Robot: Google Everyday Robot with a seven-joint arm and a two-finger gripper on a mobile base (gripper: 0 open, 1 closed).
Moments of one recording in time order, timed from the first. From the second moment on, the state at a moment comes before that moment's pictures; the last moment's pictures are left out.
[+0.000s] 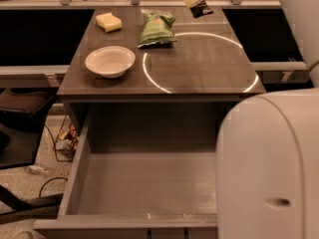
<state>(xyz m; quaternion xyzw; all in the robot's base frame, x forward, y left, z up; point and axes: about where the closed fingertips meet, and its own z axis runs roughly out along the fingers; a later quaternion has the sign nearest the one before) 0.795 -0.128 1.002 -0.30 0.86 0.07 0.40</state>
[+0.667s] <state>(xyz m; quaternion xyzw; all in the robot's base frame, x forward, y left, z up) 0.804 -0.126 1.017 -0.30 0.86 0.07 0.42</state>
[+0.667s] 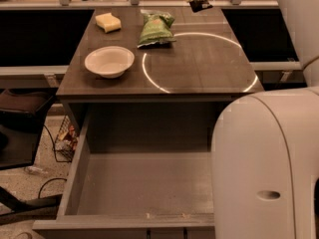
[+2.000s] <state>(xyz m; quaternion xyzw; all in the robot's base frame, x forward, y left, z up) 0.865 -0.167 0.934 -0.12 0.90 0.05 0.42</state>
